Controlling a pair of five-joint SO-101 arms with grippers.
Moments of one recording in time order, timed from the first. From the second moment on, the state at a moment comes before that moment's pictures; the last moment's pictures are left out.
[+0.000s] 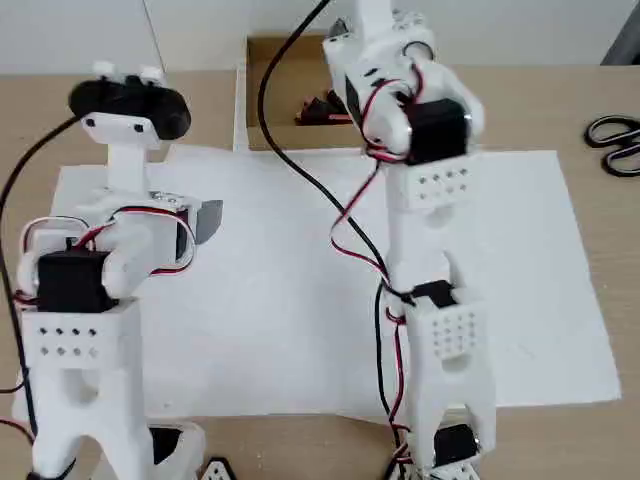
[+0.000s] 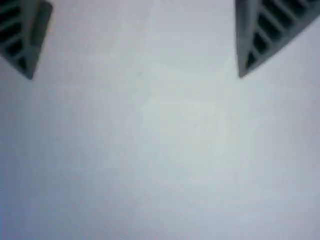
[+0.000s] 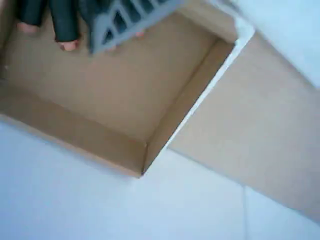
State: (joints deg) left arm -2.6 -34.1 7.6 86.7 0.0; right arm -17.8 36.0 -94.0 86.9 8.3
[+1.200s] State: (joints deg) left arm 7.2 -89.5 25.4 99.3 0.5; right arm 0.0 -81.0 30.3 89.1 8.7
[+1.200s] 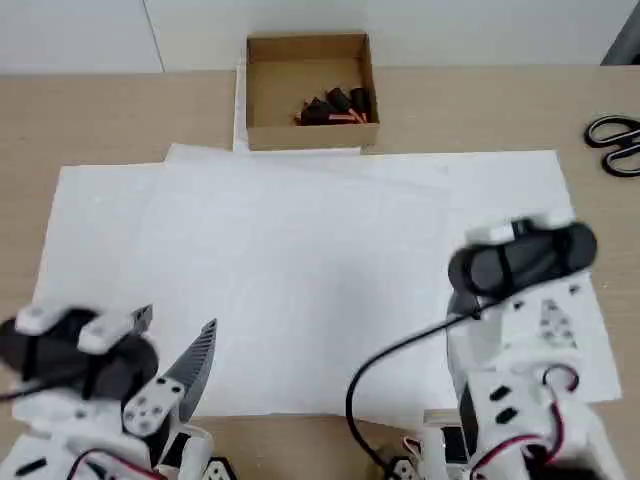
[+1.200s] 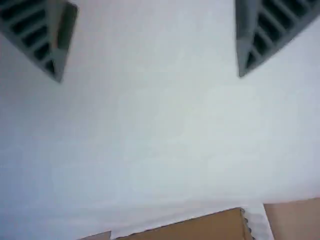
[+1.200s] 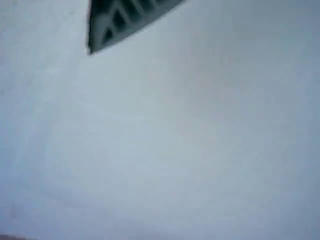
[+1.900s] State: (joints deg) left arm 7.1 -104.0 25.5 99.2 0.6; right arm 1.1 -104.2 44.3 92.6 8.7
